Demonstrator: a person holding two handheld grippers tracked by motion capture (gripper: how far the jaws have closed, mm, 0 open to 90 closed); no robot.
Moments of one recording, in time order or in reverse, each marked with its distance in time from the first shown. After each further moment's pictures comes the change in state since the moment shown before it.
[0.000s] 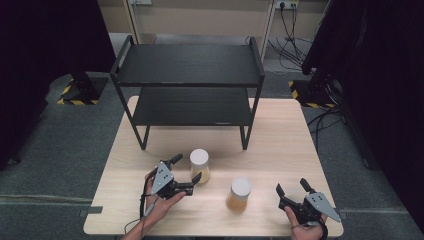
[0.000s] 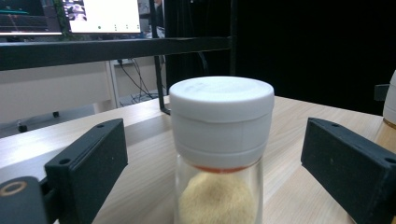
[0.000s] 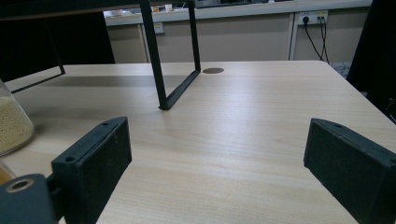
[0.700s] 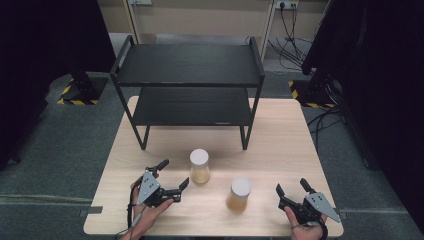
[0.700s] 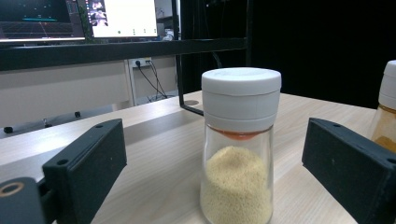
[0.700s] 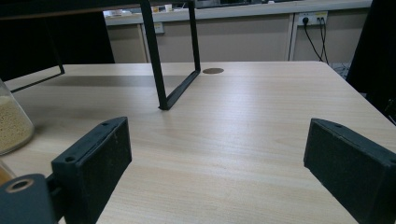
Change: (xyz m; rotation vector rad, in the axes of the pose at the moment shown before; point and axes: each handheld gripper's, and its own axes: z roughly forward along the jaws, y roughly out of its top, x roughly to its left) left arm -0.003 -0.007 -0.040 -0.016 0.069 0.009; right arm 0.001 0.000 0.000 -0.001 -0.002 -0.004
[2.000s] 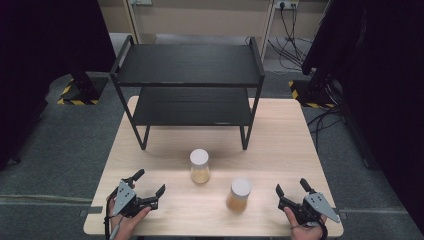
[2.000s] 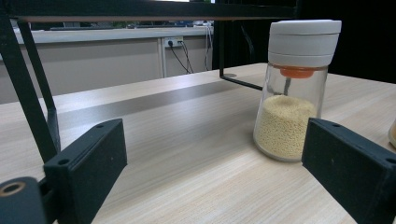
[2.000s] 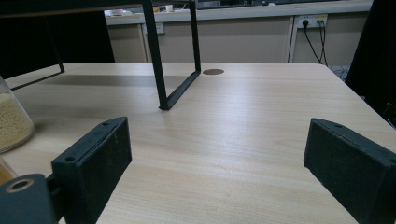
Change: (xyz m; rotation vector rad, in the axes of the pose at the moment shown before) left arm 0.015 -0.017 -0.063 0.061 0.130 -0.030; right arm 0.001 -0.001 0.000 -0.004 0.000 -0.018
